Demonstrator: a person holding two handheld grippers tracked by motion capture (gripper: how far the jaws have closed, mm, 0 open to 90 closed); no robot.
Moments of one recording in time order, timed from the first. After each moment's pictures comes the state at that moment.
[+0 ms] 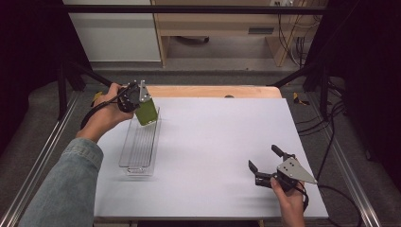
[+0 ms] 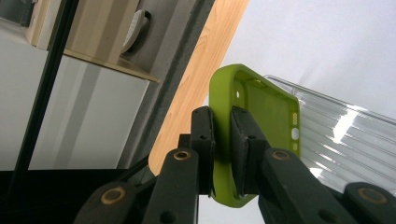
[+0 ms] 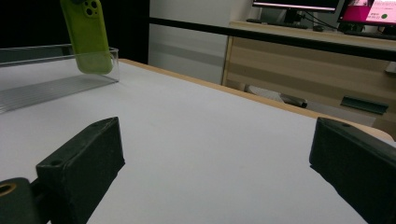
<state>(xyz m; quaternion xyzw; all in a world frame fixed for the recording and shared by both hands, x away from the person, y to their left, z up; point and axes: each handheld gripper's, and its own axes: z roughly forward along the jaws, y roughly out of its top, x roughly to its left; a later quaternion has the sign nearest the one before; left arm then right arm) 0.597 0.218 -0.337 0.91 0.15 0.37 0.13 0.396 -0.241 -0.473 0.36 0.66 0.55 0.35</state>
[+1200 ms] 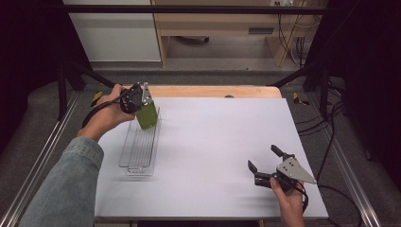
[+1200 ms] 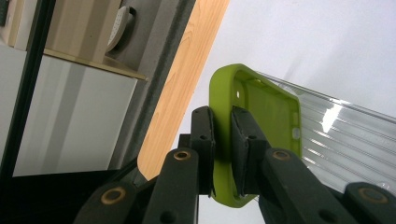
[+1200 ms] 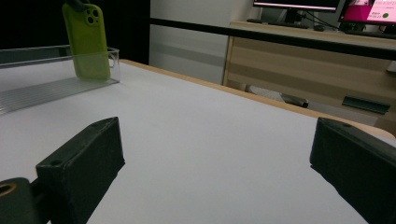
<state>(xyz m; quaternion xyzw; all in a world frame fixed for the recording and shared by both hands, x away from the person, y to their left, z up) 0.602 0.215 -0.345 0.92 0.14 0.35 0.12 0.397 -0.240 -0.474 0.36 0.66 0.56 0.34</state>
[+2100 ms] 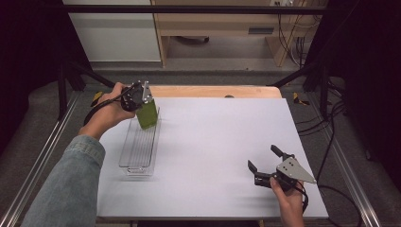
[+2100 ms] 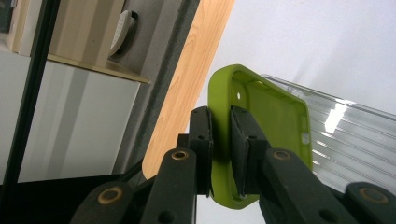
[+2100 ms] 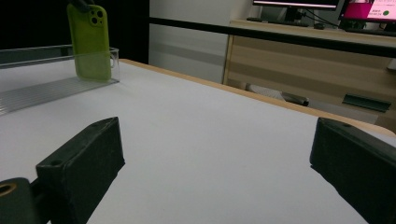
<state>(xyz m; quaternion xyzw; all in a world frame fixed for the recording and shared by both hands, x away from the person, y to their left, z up) 0.610 0.215 -0.348 0.92 0.13 0.36 0.12 0.397 -0.240 -0.475 0.37 0.66 0.55 0.34</state>
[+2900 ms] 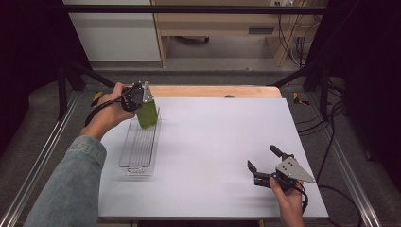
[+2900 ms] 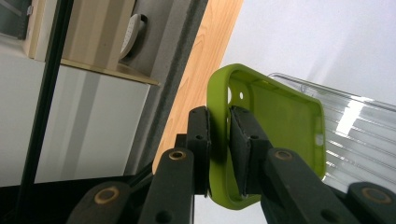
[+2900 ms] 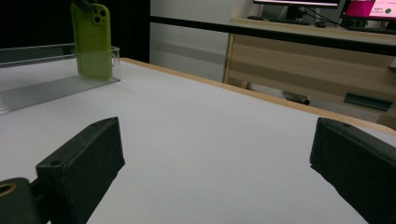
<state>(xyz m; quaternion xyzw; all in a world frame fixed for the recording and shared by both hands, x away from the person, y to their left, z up) 0.614 0.217 -0.352 0.91 0.11 0.38 0.11 0.397 -0.239 -0.475 0.37 0.66 0.55 0.34</state>
